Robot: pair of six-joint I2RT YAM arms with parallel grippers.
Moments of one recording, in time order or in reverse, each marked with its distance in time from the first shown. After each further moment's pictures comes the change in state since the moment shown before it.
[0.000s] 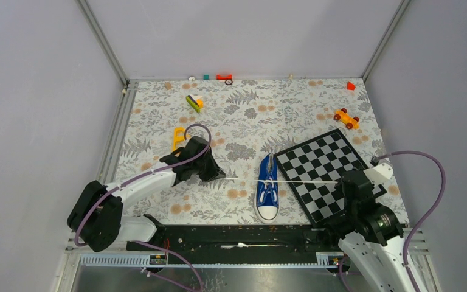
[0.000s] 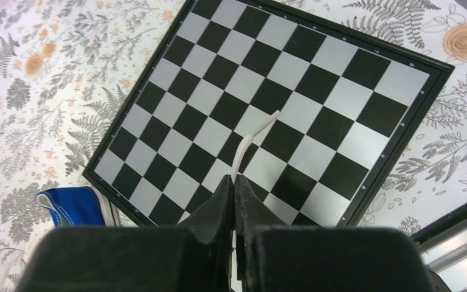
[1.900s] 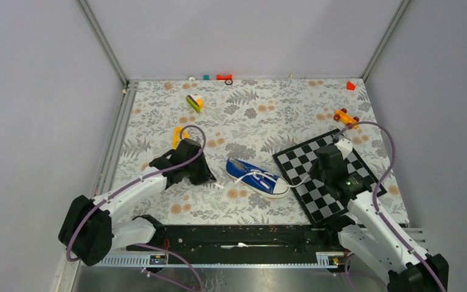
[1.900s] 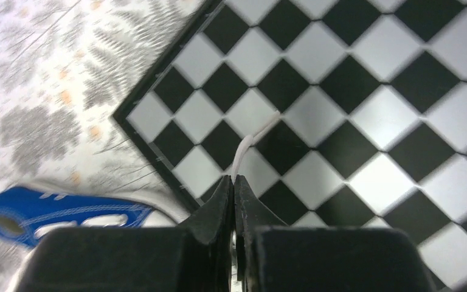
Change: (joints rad) left arm 0.095 -0.126 -0.023 -0.150 0.018 0.235; right arm 0.000 0.434 -0.072 0.377 -0.262 -0.071
